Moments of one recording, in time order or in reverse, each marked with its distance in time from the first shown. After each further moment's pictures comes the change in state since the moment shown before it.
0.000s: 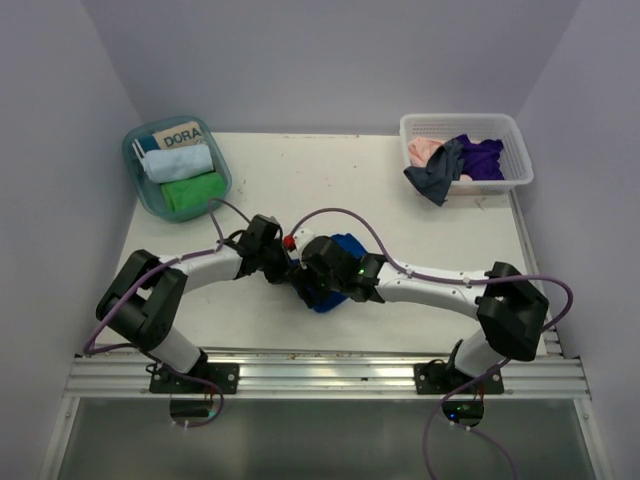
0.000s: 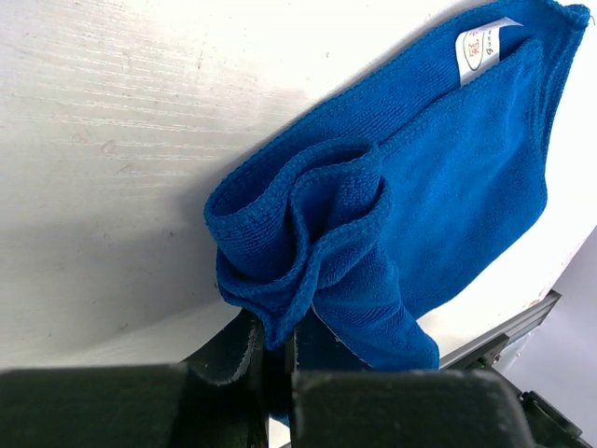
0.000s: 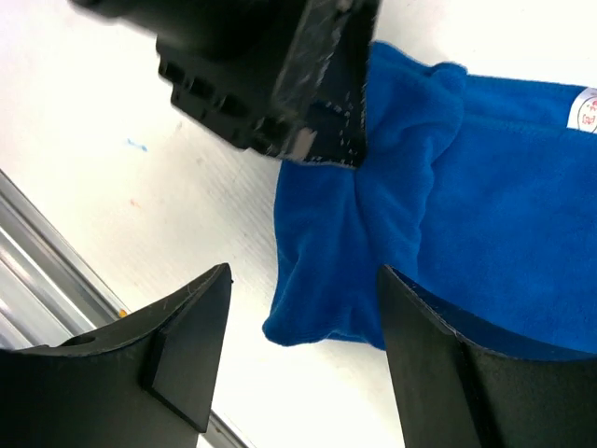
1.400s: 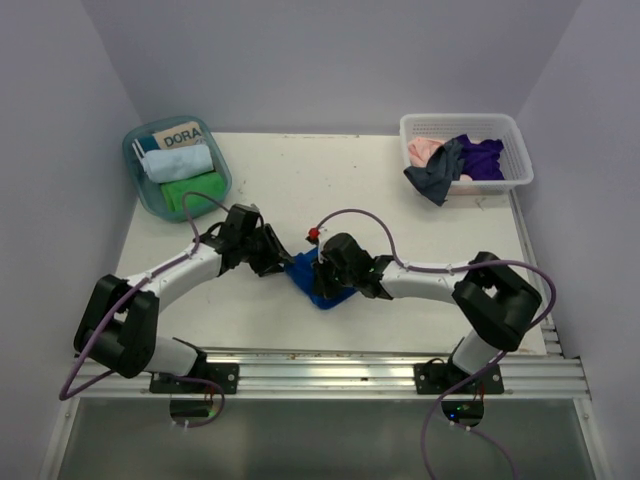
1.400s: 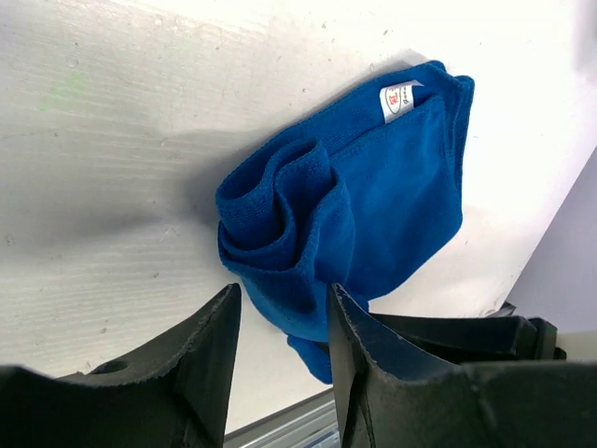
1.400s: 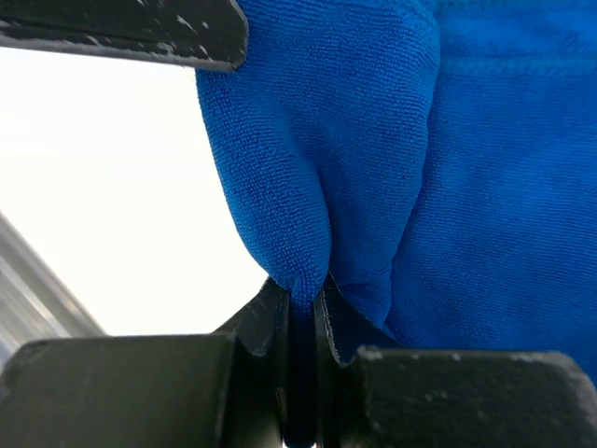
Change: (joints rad) left arm 0.101 -0.172 0.029 -0.146 0.006 0.014; right arm -0.114 0.082 -0.170 0.257 -0.154 0.138
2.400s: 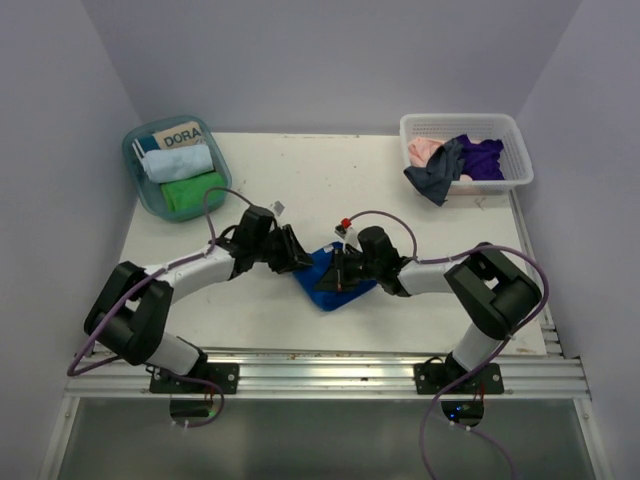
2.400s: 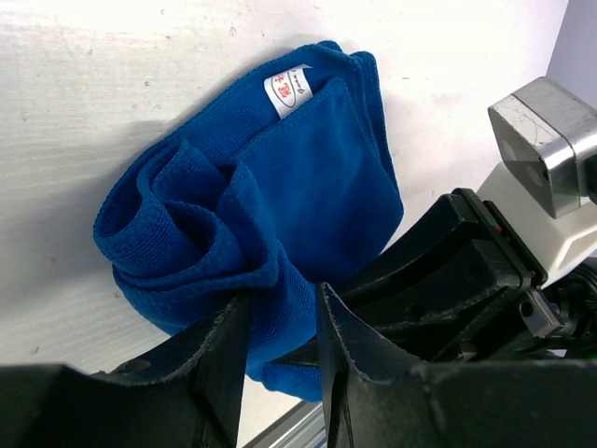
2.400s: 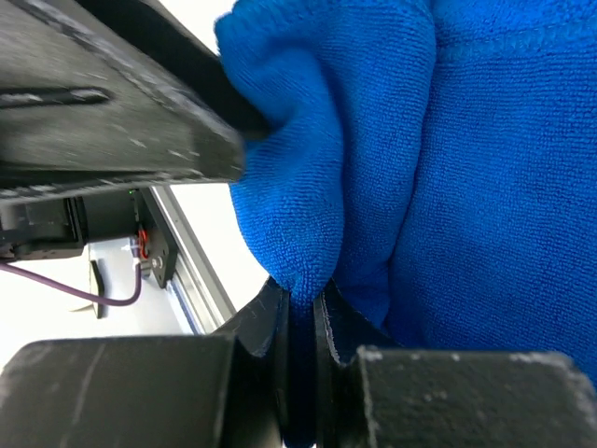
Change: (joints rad) left arm -0.083 0.067 -0.021 0.234 0.114 0.067; right arm -0.240 0.043 -0.214 0.440 -0.493 0.357
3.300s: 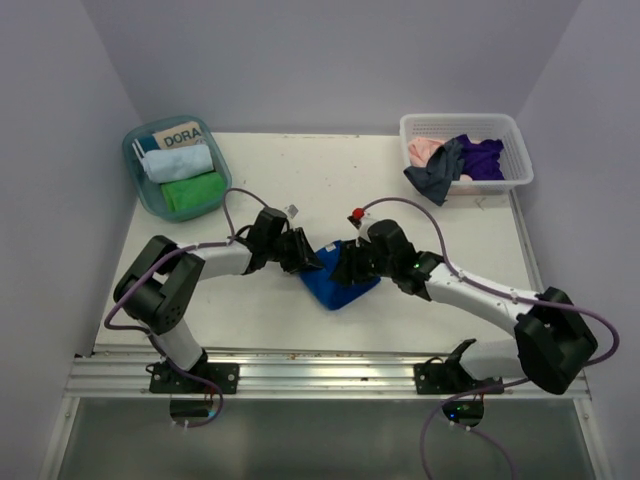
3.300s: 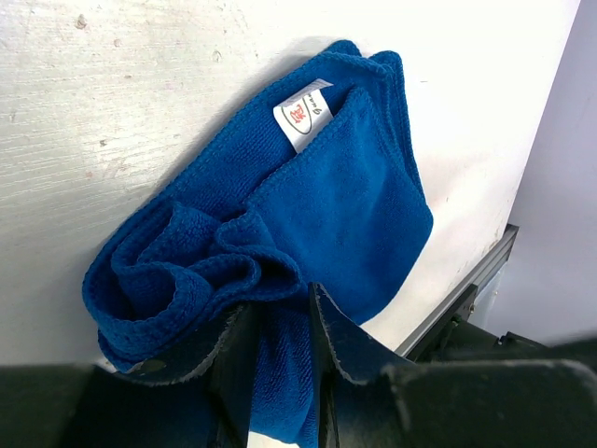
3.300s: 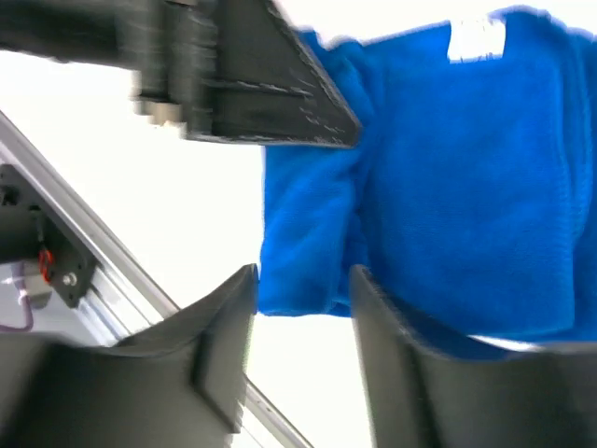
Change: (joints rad) left arm -0.031 0.233 0.038 0.179 0.054 0.009; right arm 0.027 -0.348 0.055 -0.468 0.303 -0.216
